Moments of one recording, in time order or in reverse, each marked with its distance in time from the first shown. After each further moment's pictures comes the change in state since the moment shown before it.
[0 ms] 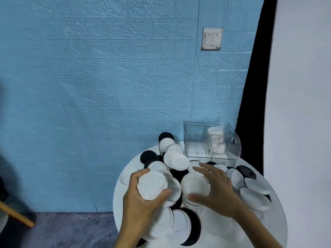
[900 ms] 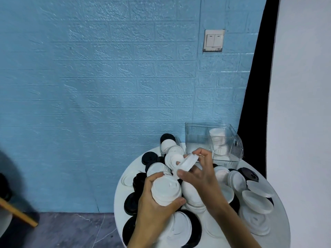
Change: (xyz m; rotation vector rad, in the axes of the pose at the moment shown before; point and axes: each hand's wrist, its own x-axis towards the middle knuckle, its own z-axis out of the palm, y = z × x) left_hand -0.008 -0.003 0.026 -0.137 -0.136 0.010; right_hand 0.016 -0.065 0.005 1.103 0.178 -0.119
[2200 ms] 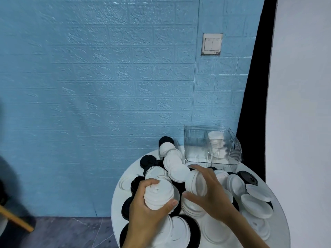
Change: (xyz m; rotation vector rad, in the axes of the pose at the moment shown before) left_hand 0.001 0.003 -0.010 0.012 0.045 0.016; right_hand -0.001 0.055 -0.062 -0.807 -0.047 -0.066
